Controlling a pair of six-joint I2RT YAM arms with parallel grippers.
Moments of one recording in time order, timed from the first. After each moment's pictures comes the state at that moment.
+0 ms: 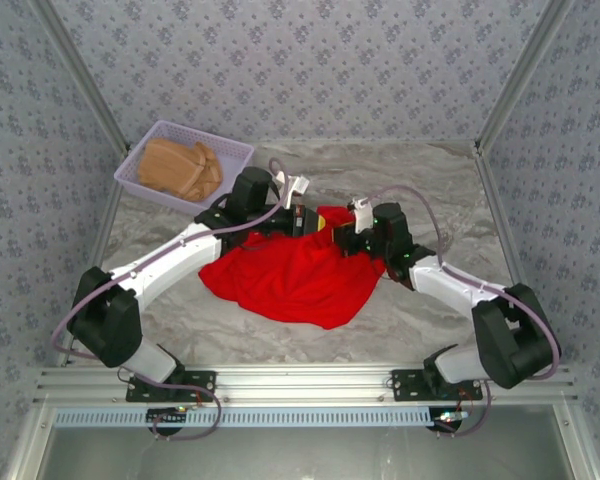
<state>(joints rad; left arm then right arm) -0.67 1.52 1.18 -0.16 0.60 -0.55 0.45 1.36 0.69 0.19 -0.36 0.24</state>
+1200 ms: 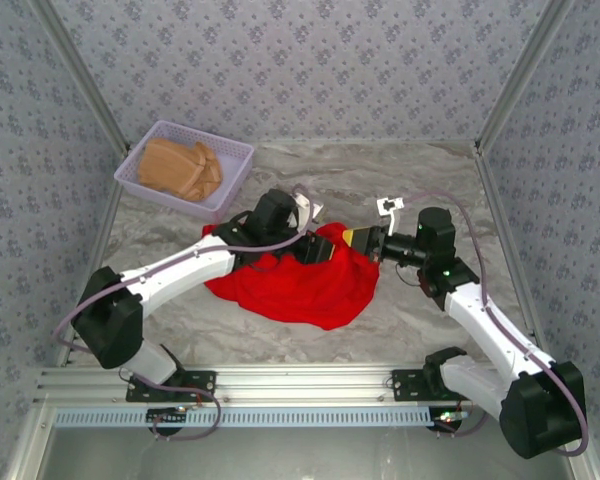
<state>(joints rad) -0.81 1.53 1.15 -0.26 0.40 -0.35 0.30 0.99 0.63 0.10 -0.79 0.56</state>
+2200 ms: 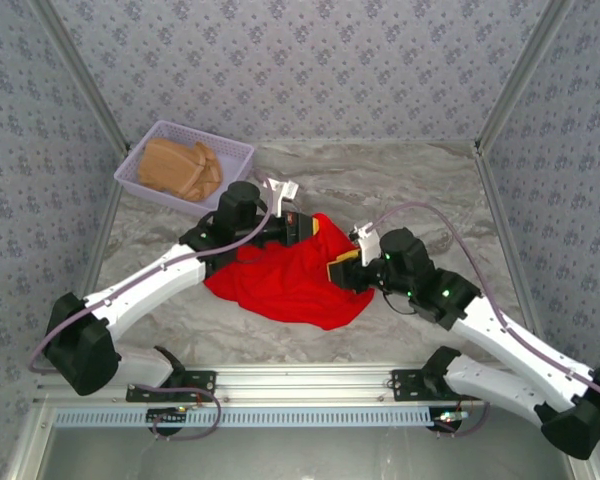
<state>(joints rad) -0.72 1.34 1.05 -0.07 0.48 -0.65 0.80 0.86 0.81 -0.43 -0.17 0.32</state>
